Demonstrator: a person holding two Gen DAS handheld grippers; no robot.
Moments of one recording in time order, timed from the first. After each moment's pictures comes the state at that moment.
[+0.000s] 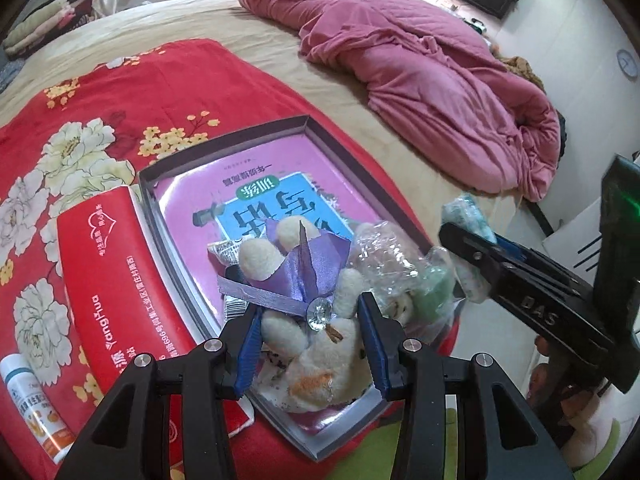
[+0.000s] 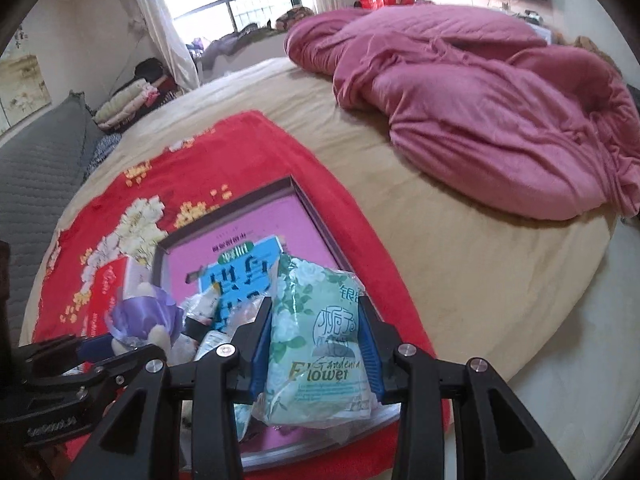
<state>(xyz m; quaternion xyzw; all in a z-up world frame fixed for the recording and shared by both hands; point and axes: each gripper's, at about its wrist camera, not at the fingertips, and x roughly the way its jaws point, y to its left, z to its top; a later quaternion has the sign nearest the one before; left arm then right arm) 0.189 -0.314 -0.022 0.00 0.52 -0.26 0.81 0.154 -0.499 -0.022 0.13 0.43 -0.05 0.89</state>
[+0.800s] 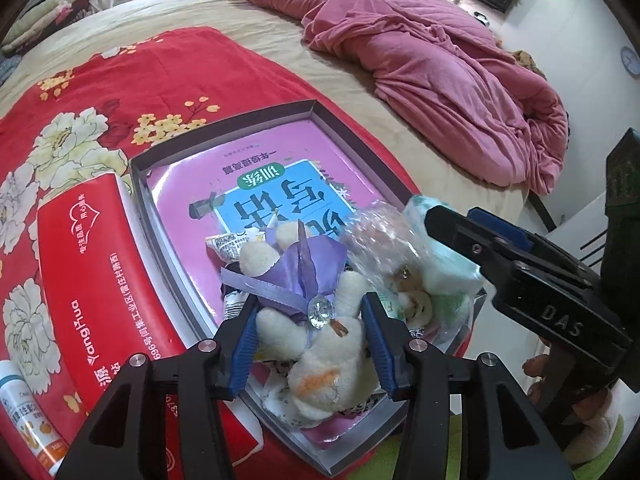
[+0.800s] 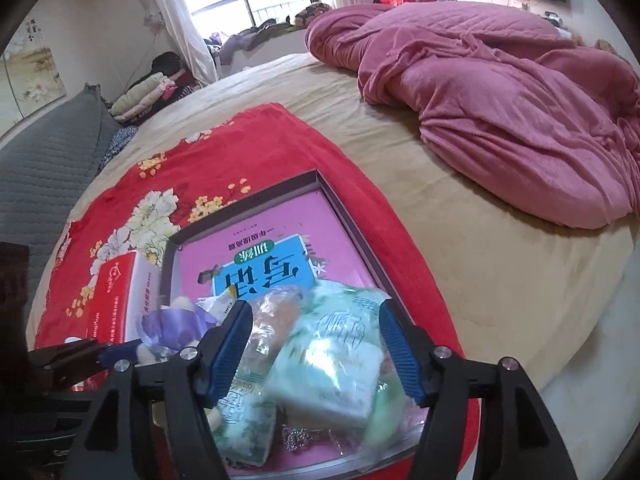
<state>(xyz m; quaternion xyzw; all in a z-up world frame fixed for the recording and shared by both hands) 0.200 -0.317 -0.041 0.00 0.52 -0.27 0.81 0.167 -0.487 -0.027 0.13 0.42 -0.02 0.90</state>
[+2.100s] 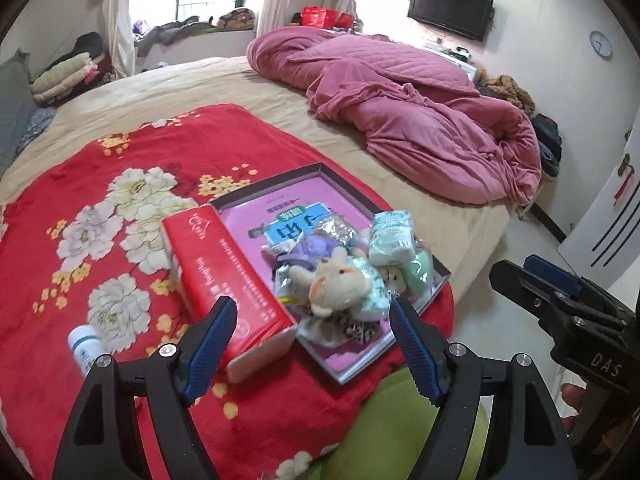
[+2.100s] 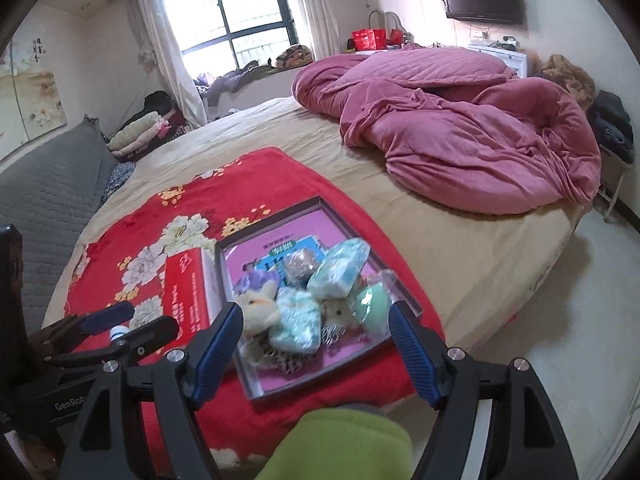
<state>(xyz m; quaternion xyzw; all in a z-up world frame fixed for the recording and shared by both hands) 0.088 -0.246 0.050 0.03 0.42 -0.24 0.88 0.026 -0.434 0.056 0.13 0.36 -0.07 0.92</state>
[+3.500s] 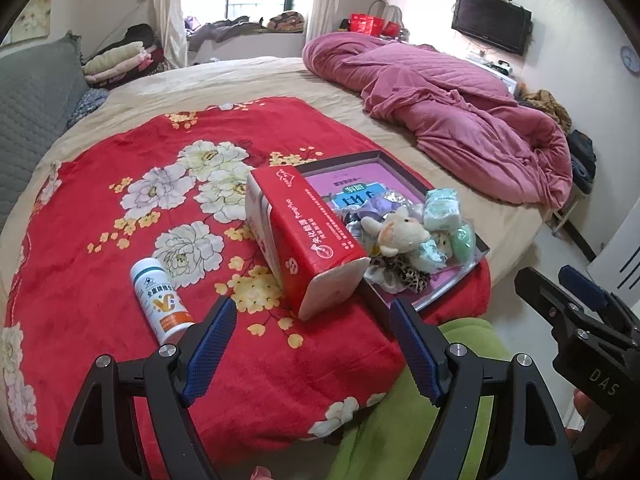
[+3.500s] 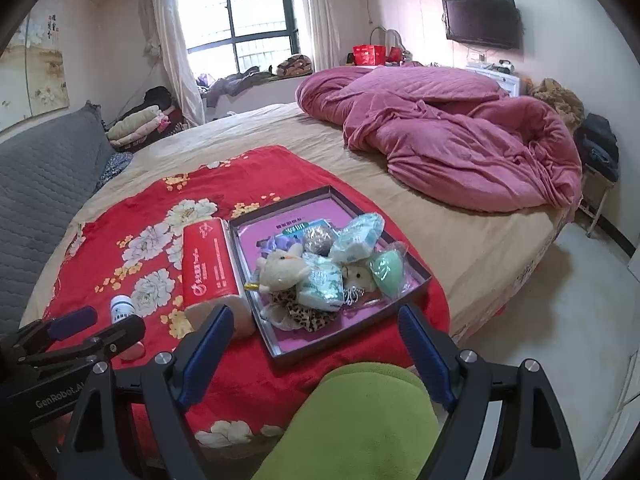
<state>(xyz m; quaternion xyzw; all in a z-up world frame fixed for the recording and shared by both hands) 0.035 -0.176 0.035 0.02 0.41 -0.16 0.90 -0.016 -0.368 0.042 0.09 0.34 -0.10 0.93</state>
